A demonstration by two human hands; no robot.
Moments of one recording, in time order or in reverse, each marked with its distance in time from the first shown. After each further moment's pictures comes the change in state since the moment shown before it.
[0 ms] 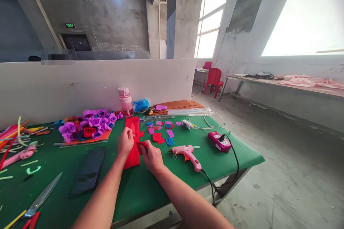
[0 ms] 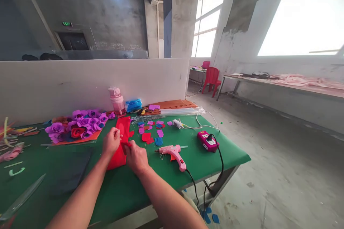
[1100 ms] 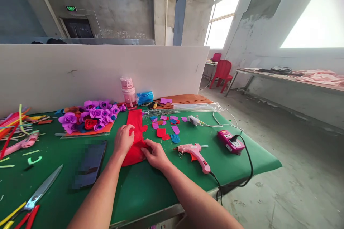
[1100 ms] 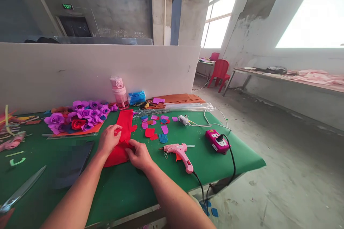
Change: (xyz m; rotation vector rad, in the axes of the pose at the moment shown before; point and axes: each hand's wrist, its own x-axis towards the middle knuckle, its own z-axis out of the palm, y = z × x) left_hand 0.001 -0.020 -0.002 0.096 -0.099 0.072; right_hand -0.003 0.017 0.004 0.134 -0.298 0.000
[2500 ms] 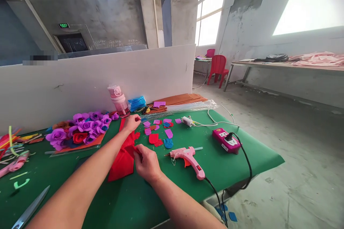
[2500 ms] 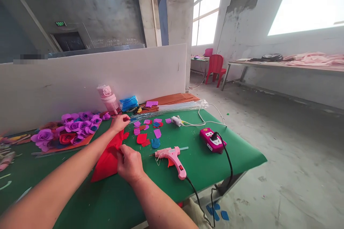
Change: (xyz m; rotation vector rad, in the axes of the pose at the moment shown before) left_hand 0.120 0.027 0.054 0.152 -0.320 0.187; right_hand 0.004 -0.012 -0.007 -0.270 0.228 -0.106
